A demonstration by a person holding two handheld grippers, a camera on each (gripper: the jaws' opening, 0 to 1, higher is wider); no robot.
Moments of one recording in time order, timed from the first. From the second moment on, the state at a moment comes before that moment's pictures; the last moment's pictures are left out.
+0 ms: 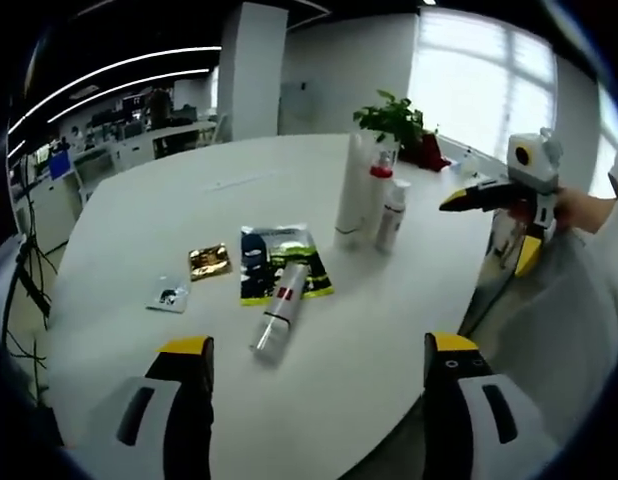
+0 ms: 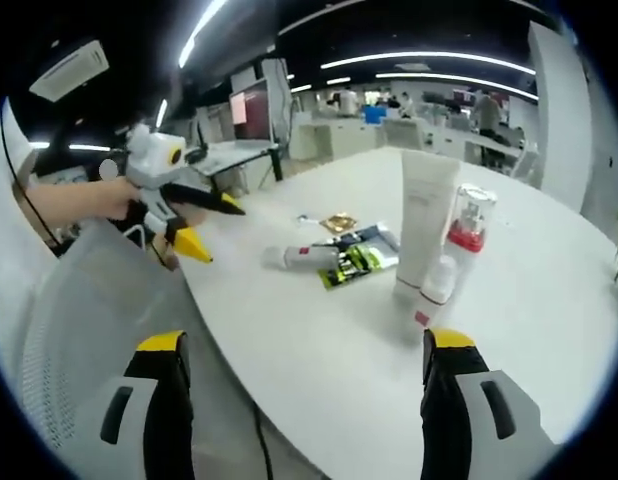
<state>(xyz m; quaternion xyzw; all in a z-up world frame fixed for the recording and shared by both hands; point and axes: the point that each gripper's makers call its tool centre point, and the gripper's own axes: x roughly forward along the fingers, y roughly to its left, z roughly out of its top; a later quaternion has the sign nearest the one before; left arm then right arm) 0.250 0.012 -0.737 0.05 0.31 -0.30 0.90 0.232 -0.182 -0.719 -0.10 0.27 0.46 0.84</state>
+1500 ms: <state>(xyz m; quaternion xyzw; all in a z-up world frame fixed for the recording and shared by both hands) 0.316 0.016 -0.817 0.21 0.41 -0.35 0.81 0.234 -0.189 -0.732 -0.11 0.30 0.45 0.84</state>
